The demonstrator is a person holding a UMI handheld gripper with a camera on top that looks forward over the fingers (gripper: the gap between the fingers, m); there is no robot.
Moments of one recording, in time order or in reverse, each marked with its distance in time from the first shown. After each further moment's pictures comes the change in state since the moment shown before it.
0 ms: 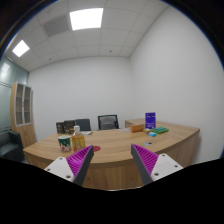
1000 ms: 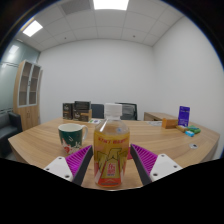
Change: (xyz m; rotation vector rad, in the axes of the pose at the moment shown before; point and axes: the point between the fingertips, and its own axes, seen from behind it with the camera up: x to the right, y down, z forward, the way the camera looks) arm -0.175 0.093 0.242 -0.112 -0.109 -0.133
